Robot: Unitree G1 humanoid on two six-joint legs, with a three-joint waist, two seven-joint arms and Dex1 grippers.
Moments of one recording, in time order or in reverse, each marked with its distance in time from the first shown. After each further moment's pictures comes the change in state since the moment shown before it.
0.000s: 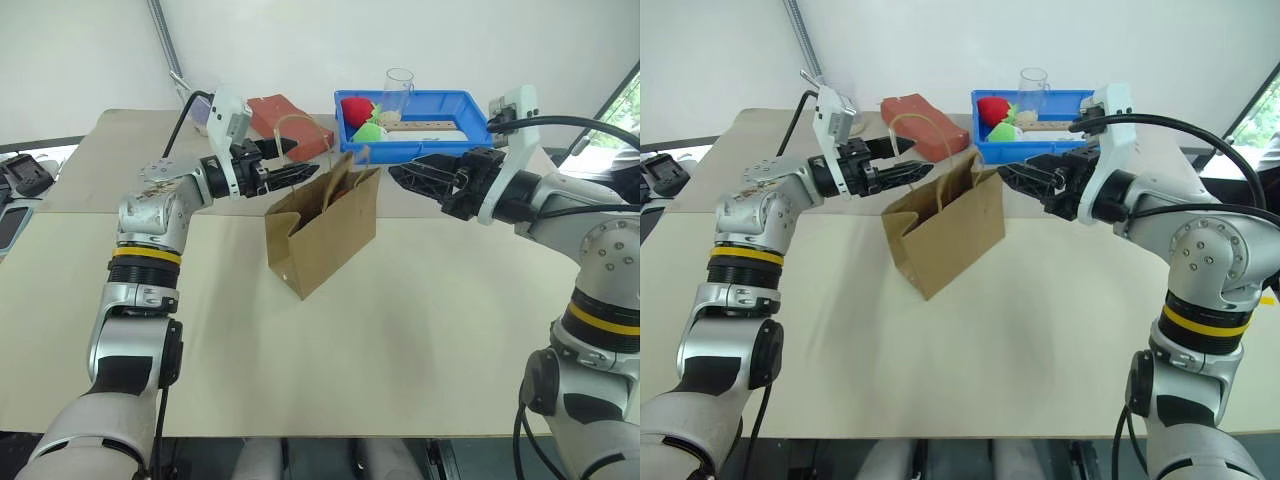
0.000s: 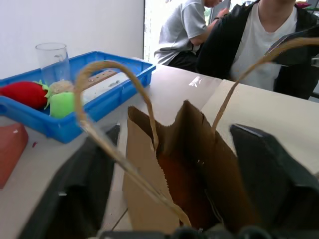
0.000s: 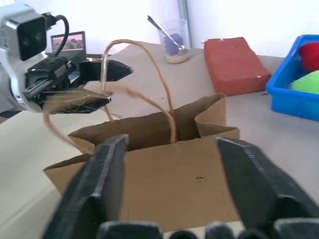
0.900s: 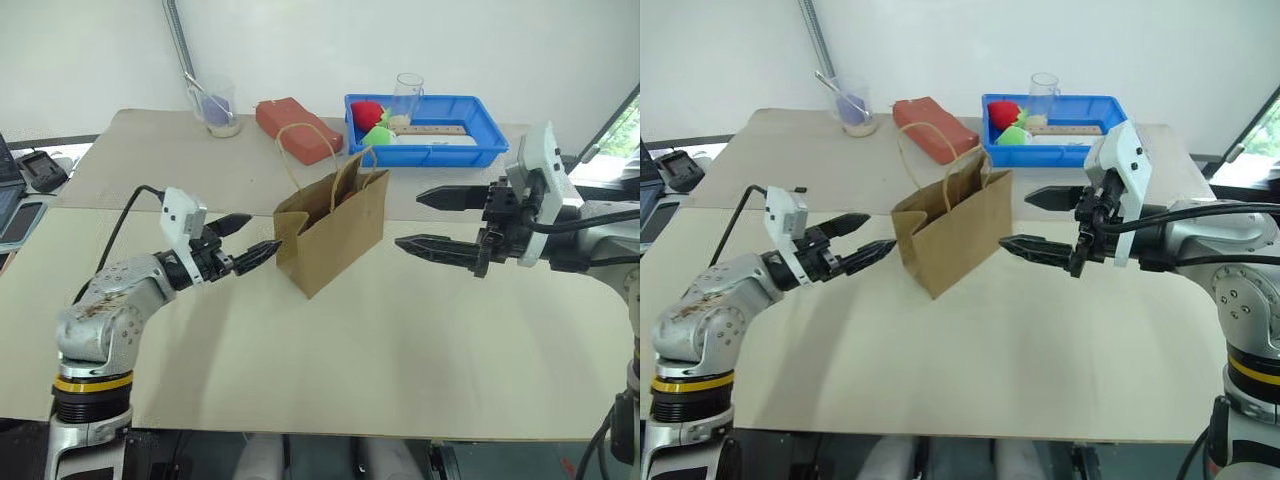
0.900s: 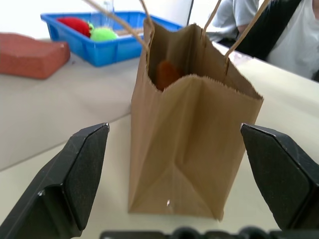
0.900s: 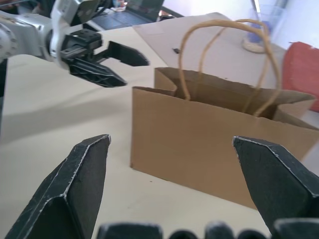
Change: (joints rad) left arm 0.636 0.041 0.156 -0.694 -0.168 0.172 0.260; right arm 0.210 -0.312 0.108 -0.165 0.040 -0.288 0.400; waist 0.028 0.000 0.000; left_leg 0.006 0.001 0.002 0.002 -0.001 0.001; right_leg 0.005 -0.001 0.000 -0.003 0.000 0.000
